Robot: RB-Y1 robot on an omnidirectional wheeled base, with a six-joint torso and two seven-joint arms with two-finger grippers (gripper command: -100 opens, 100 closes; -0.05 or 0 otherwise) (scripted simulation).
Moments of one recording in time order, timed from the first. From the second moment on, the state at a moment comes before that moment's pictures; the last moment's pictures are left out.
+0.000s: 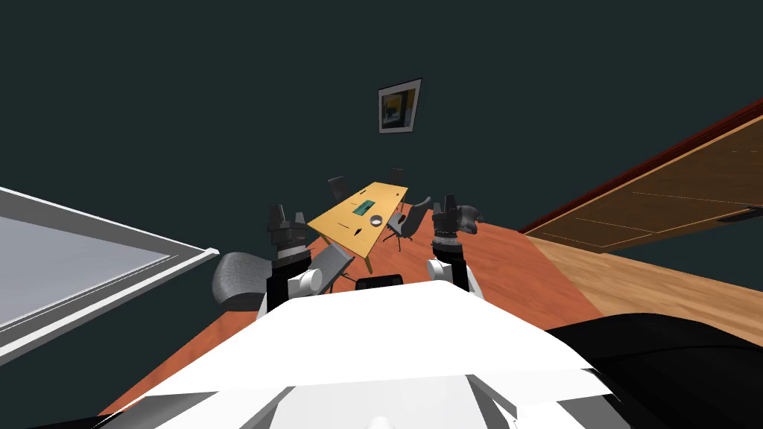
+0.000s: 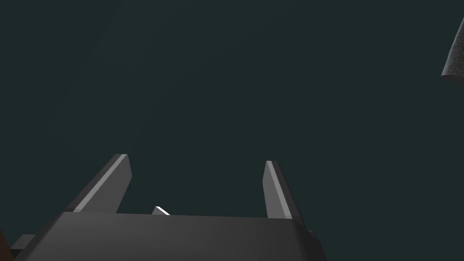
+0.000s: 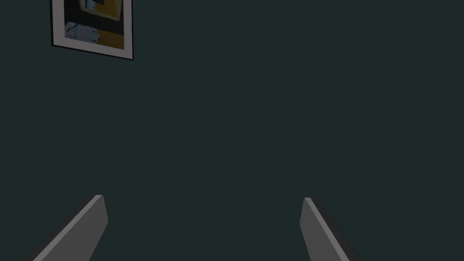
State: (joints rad) left arm 0.47 -0.05 0.07 -2.25 0.05 -0.41 -0.07; right arm 0.49 -0.03 -0.02 -2.25 0.04 -0.53 0.16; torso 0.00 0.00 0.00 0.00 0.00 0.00
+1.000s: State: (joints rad) left arm 0.40 0.13 0.13 -2.12 0.08 -0.22 0.03; right arm 0.49 -0.03 -0.02 -2.25 0.04 -0.53 0.16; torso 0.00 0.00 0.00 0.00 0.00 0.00
